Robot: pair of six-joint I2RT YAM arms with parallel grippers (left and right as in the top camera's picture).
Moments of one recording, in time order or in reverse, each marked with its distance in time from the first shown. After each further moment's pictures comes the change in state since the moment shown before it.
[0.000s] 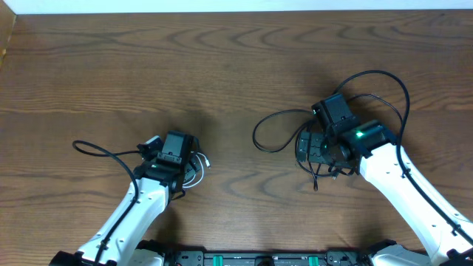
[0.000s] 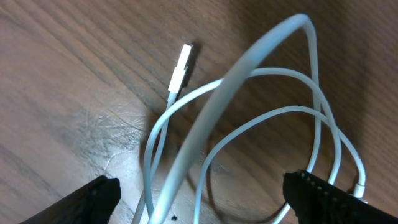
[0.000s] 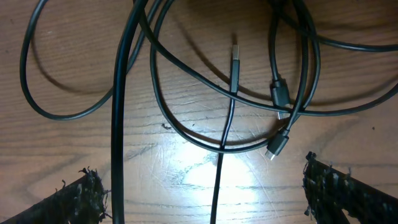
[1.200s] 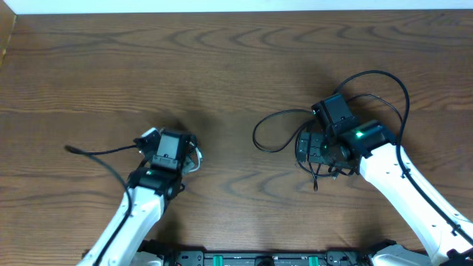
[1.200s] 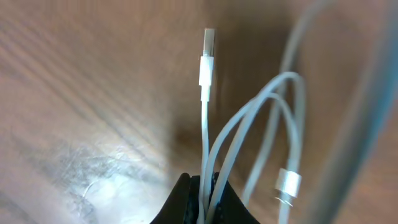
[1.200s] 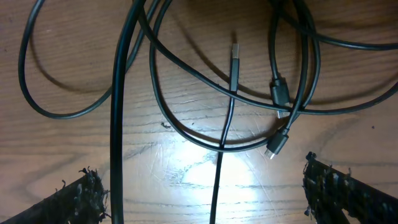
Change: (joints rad) left arm 0.000 -0.100 -0.001 0.084 -0.019 0.018; right arm 0.002 0.000 0.000 -0.004 0.000 0.000
